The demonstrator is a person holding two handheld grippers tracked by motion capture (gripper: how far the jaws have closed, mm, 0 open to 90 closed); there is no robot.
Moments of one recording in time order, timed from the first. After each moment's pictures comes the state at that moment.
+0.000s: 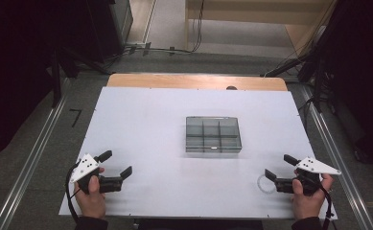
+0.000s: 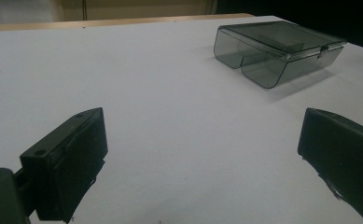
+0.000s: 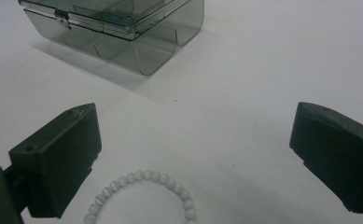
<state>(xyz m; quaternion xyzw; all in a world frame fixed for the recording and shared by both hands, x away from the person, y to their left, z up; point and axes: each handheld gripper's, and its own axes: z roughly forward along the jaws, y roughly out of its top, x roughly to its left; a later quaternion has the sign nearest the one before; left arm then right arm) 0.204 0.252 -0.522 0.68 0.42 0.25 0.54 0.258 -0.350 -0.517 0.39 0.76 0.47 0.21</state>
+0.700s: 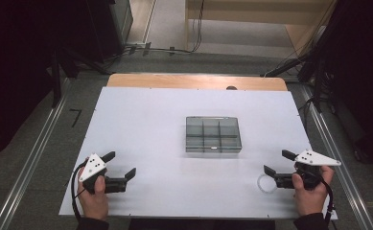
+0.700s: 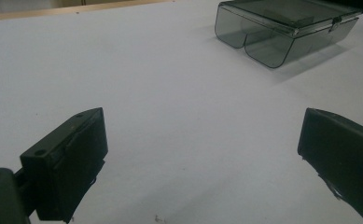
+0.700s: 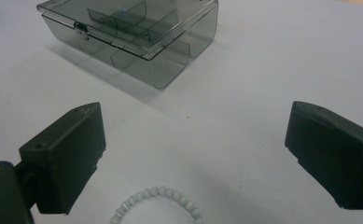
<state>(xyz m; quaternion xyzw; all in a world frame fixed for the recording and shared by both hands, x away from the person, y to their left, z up) 0.207 0.241 -0.524 0.71 0.41 0.26 0.51 0.264 -0.339 -0.487 0.38 0.79 0.45 0.19</state>
